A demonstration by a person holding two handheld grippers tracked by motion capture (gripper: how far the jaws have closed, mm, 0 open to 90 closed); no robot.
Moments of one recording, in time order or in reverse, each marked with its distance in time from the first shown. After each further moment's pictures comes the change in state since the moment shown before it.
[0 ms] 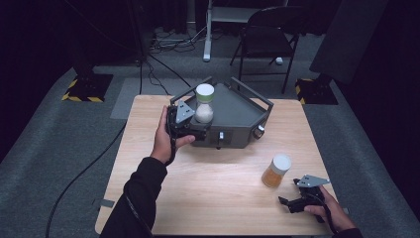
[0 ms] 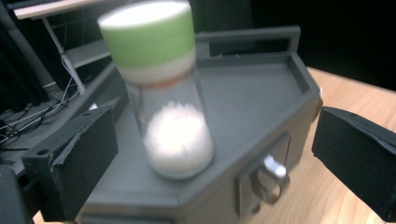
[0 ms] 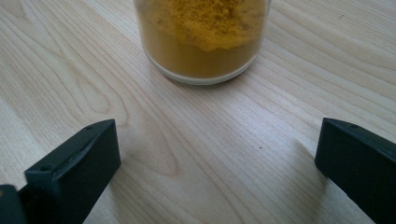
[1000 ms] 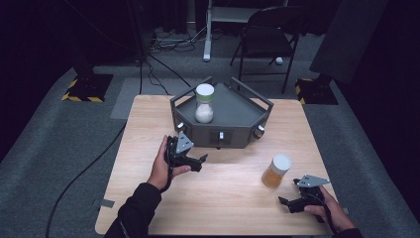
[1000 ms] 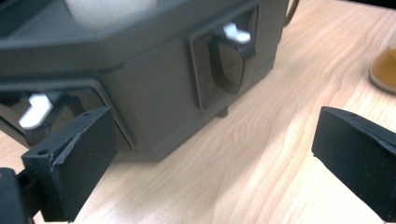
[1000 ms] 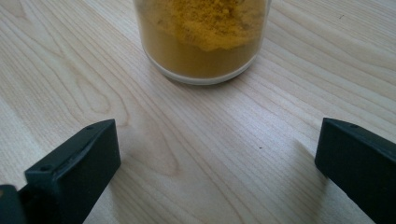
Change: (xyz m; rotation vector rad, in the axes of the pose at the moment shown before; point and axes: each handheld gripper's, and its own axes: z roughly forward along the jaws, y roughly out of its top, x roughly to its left) left arm -0.018 -0.065 -0.001 0.158 -0.078 0.006; right arm 0.000 0.000 0.000 0.000 0.000 0.000
